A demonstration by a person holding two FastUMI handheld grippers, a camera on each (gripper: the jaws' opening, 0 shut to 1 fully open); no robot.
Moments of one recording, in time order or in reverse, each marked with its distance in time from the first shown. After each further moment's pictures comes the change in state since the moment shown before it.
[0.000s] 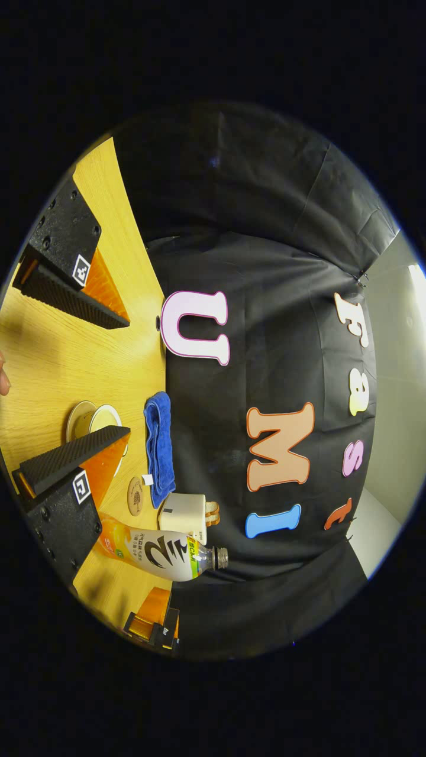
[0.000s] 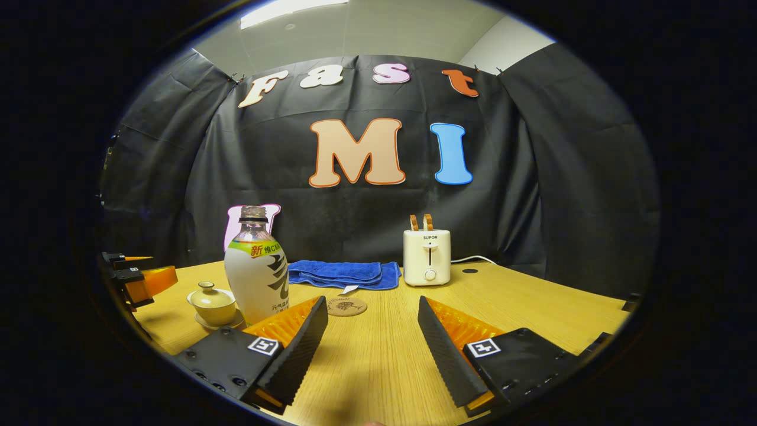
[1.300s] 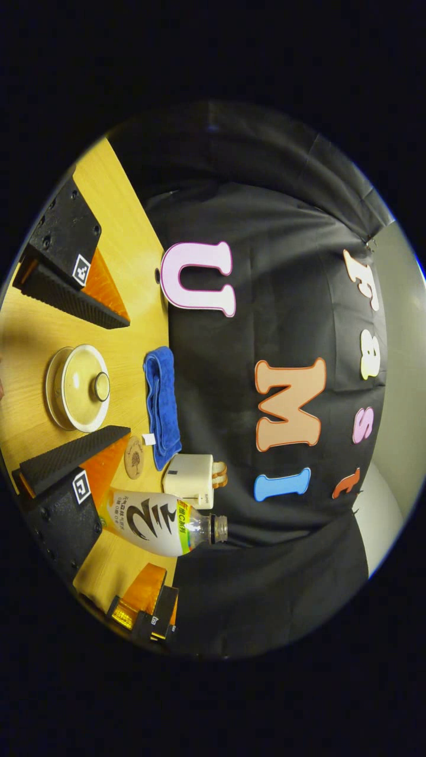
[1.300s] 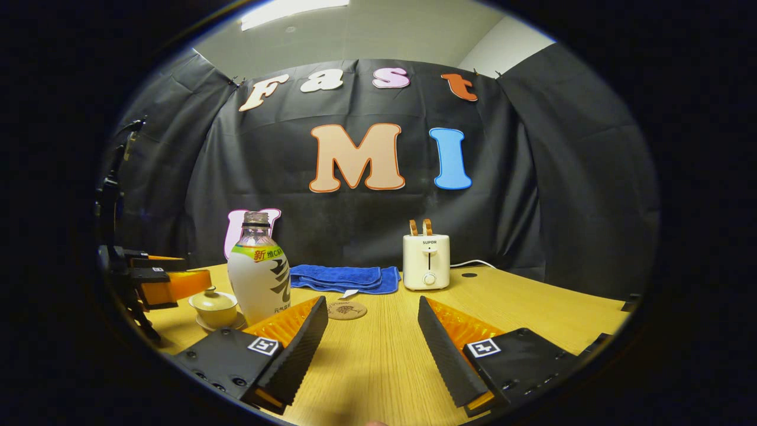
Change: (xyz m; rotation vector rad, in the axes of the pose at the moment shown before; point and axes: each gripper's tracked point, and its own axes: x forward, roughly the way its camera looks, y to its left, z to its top) left arm 0.037 -0.068 -0.004 0.022 0.084 -0.211; right arm -0.003 0.000 0.005 0.002 -0.022 -0.001
